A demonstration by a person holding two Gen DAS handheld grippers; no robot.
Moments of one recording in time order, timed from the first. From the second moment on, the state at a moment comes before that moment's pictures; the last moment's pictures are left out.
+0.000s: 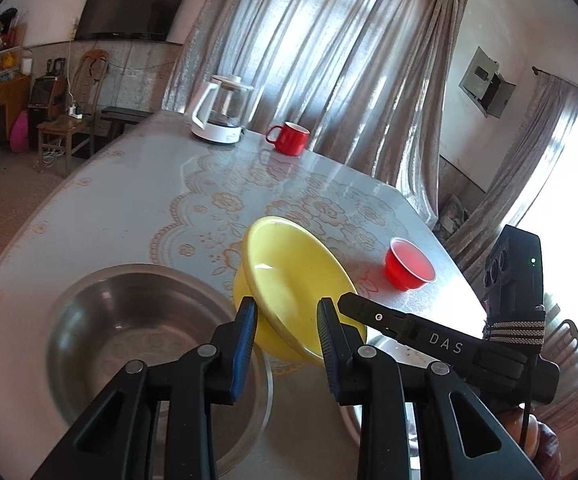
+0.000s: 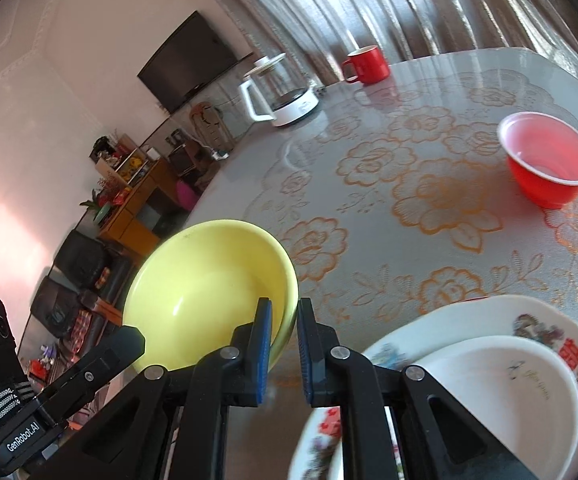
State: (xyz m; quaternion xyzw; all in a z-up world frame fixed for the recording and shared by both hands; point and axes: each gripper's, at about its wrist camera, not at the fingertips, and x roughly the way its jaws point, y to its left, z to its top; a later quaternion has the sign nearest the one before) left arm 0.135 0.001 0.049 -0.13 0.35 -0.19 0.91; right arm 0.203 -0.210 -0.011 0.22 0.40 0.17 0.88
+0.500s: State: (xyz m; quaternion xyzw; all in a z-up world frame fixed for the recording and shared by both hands) left arm 0.097 0.065 0.027 -0.13 0.35 -0.11 0.92; right arm 0.195 -0.125 -0.028 0.17 0.43 0.23 0.86
